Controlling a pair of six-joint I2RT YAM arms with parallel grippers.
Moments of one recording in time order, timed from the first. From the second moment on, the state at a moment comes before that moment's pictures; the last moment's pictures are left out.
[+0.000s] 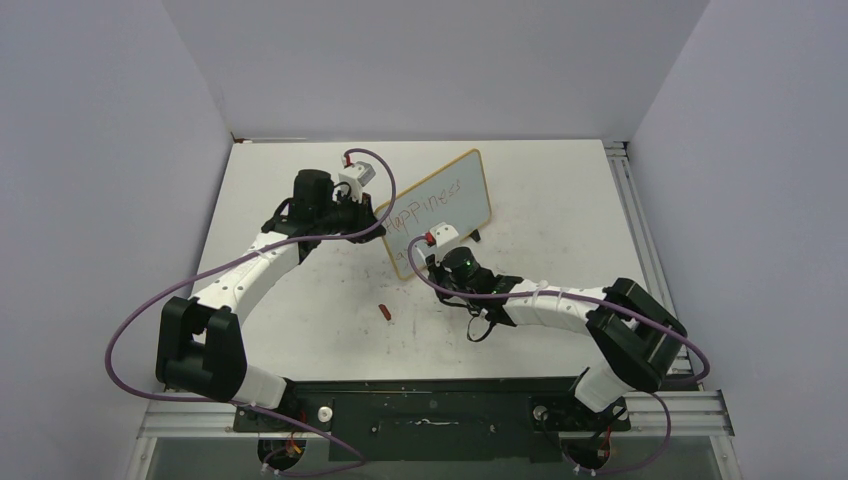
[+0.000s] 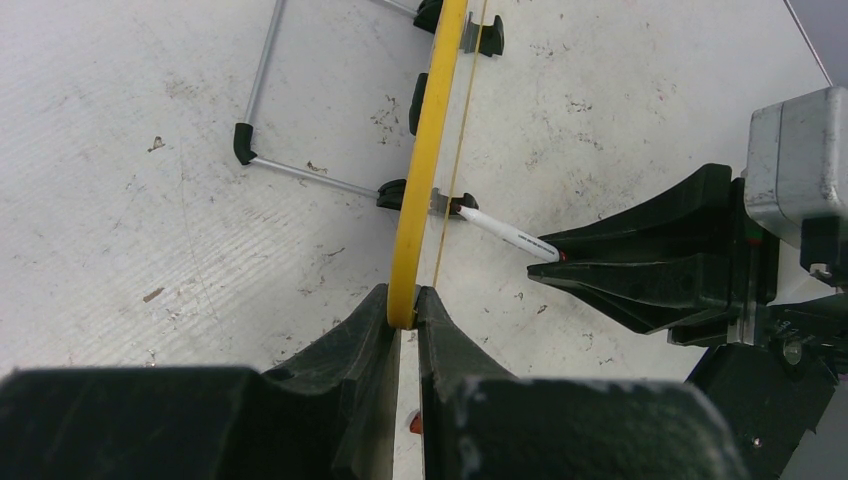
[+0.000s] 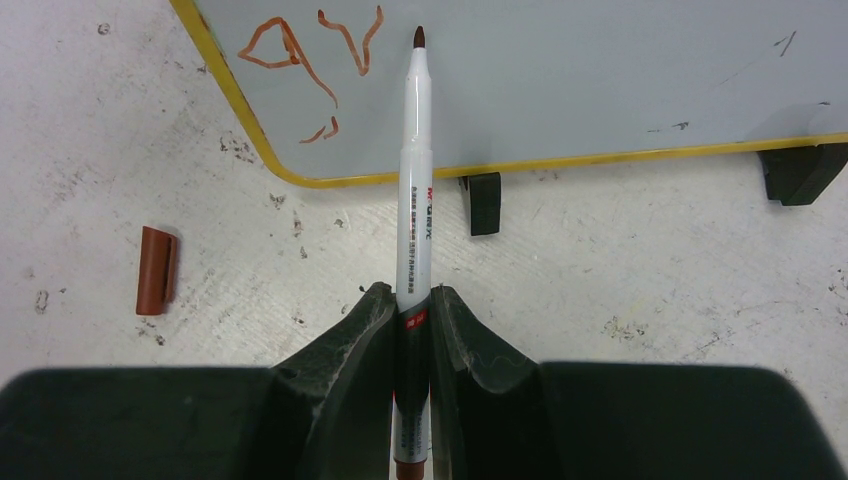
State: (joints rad) left arm -0.31 1.45 1.05 -0.23 0.52 -0.10; right arm 0.86 1.55 0.75 0.20 0.19 0.19
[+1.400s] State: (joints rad) left arm -0.31 1.45 1.05 -0.23 0.52 -0.10; right arm 0.89 1.61 0.75 0.20 0.20 0.17
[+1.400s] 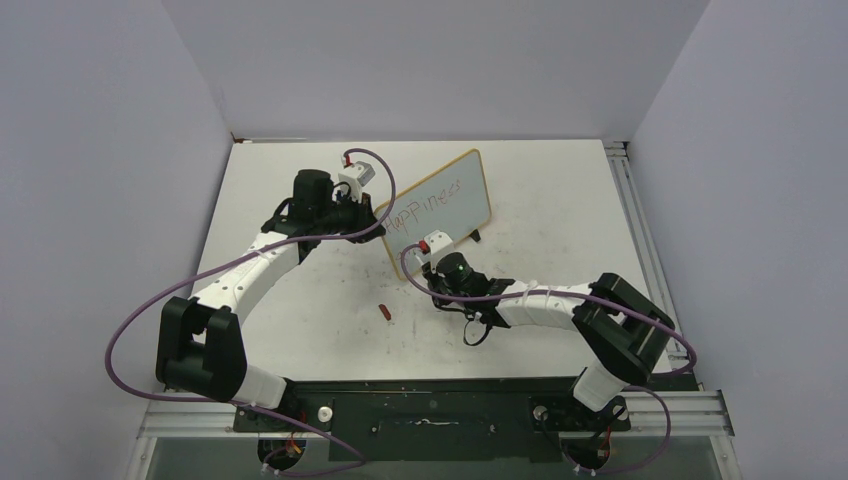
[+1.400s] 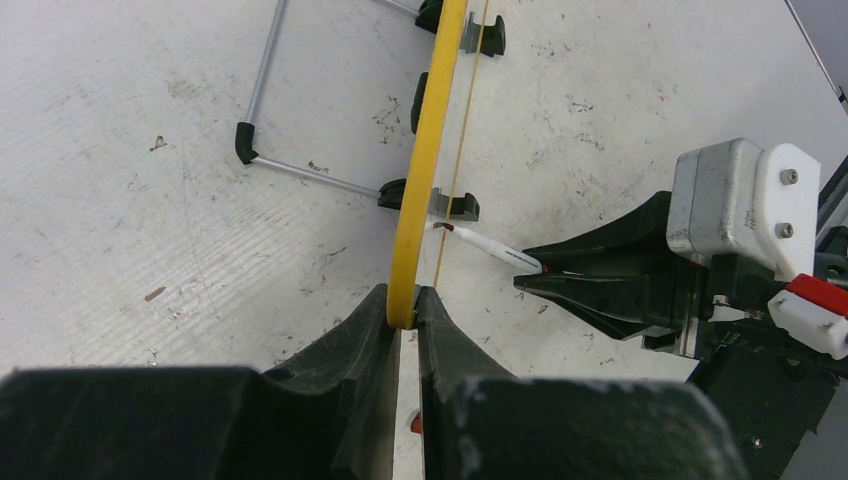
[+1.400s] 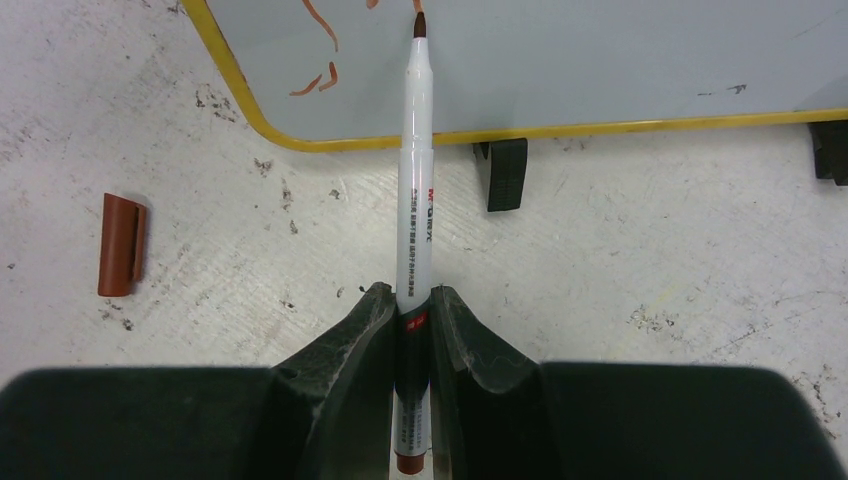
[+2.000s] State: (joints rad) left arm -0.31 1.45 1.05 -0.23 0.52 -0.10; right arm 0.87 1.61 0.75 0.18 0.22 0.18
